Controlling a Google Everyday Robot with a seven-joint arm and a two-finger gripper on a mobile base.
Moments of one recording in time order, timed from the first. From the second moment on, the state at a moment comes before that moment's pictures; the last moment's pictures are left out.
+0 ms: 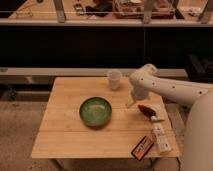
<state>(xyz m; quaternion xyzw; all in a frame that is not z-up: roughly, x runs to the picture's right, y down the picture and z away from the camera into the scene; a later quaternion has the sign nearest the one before) 0.221 0.073 0.858 -0.20 -0.18 -0.79 0.55</state>
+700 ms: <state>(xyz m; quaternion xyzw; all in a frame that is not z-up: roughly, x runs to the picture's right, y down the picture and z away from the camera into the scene) 0.236 0.085 0.897 -0.18 -0.22 -0.82 0.50</state>
